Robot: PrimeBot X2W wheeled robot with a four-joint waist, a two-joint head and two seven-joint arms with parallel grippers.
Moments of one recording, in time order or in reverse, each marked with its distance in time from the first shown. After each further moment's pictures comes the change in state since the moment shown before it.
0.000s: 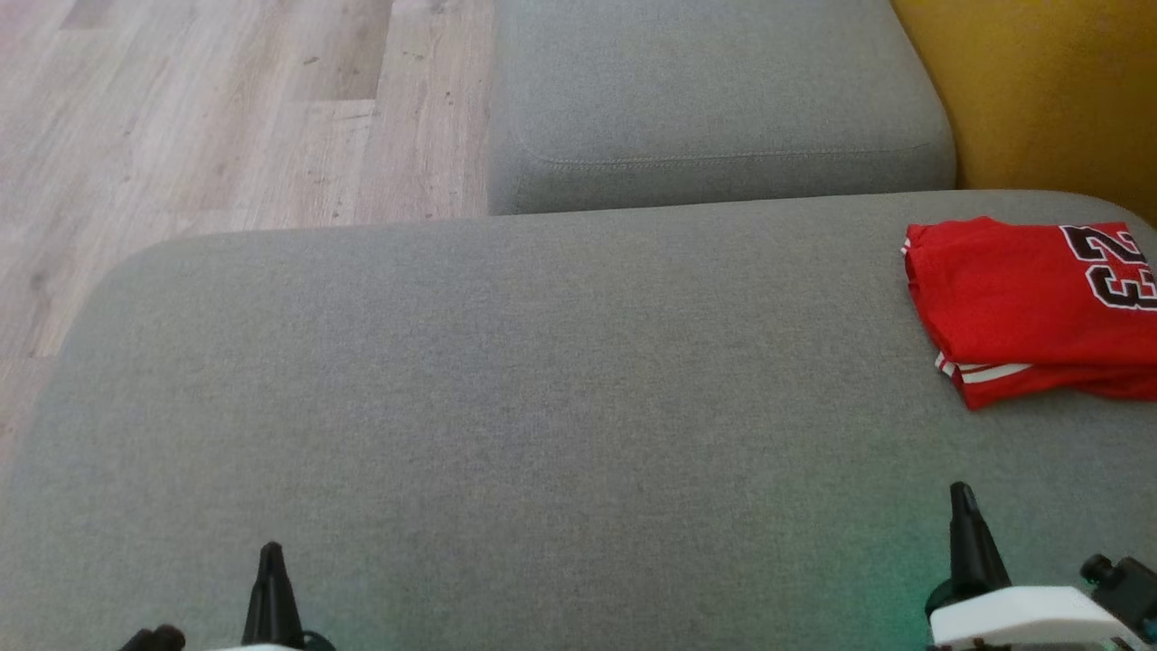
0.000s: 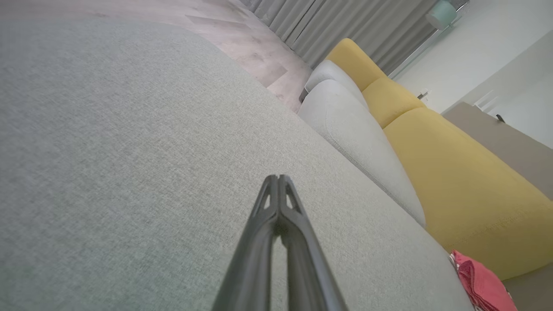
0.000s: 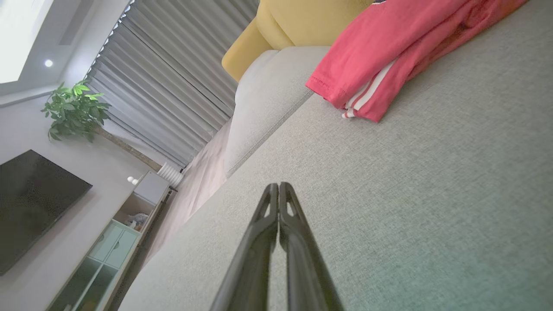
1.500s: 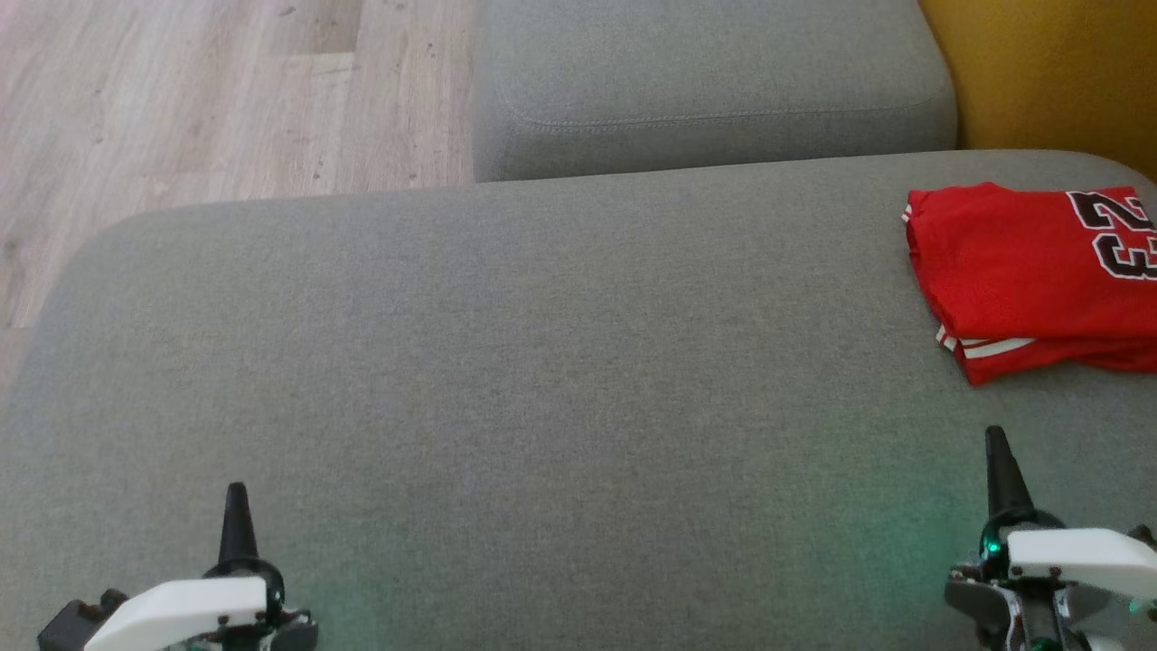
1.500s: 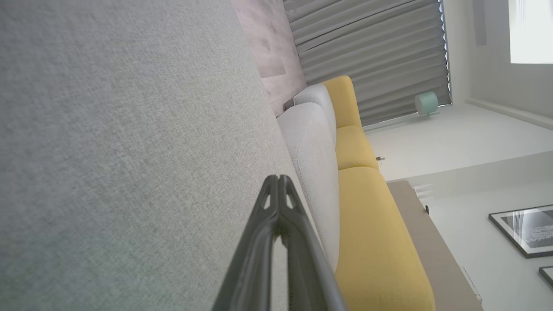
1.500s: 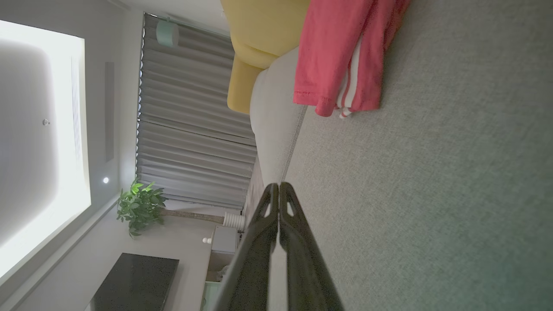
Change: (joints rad) left arm -0.129 -0.002 0.088 0.017 -0.504 -0.054 0.128; right arm -0.103 0.000 -0.073 -0.006 0.506 0.000 0.128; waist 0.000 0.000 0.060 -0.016
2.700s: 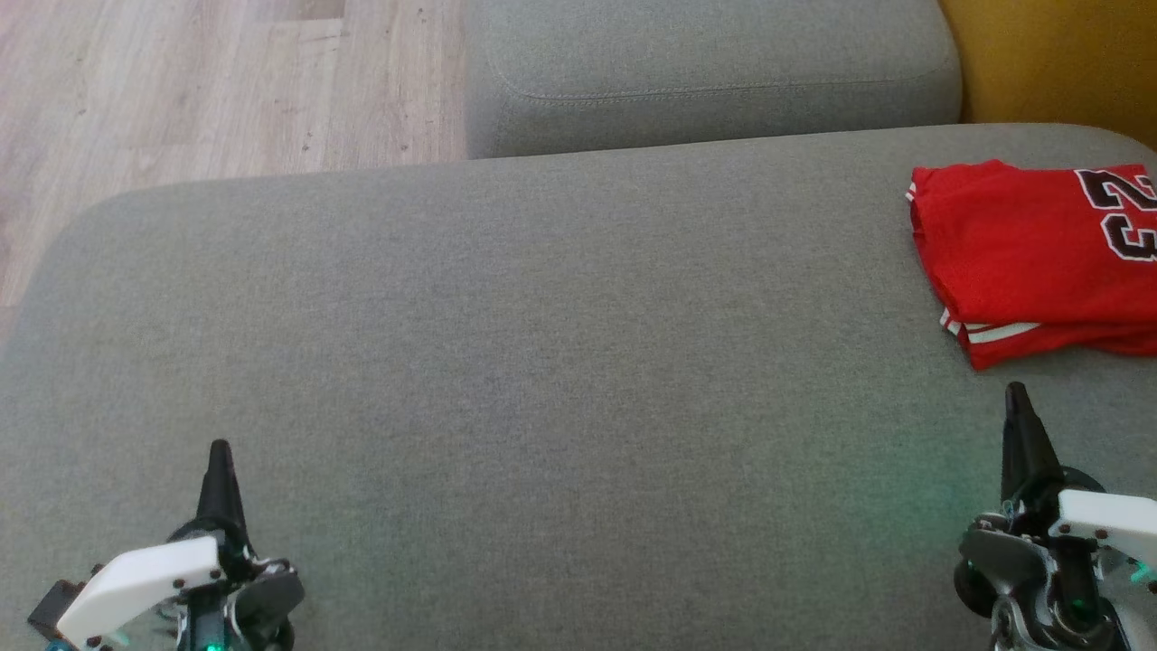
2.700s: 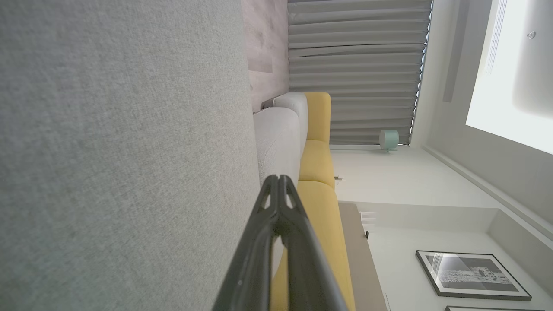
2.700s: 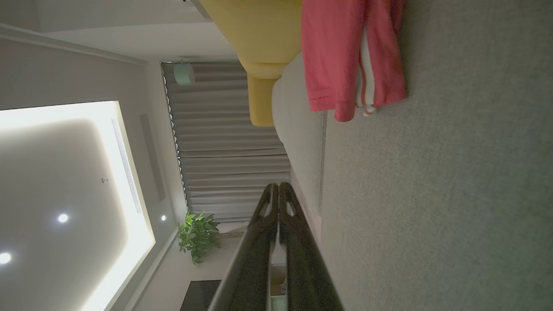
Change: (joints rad) left arm -0.084 -0.004 0.049 0.009 -0.296 -0.035 0.070; right arm -0.077 0.000 -0.048 -0.005 0.298 0.000 0.074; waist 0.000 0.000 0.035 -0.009
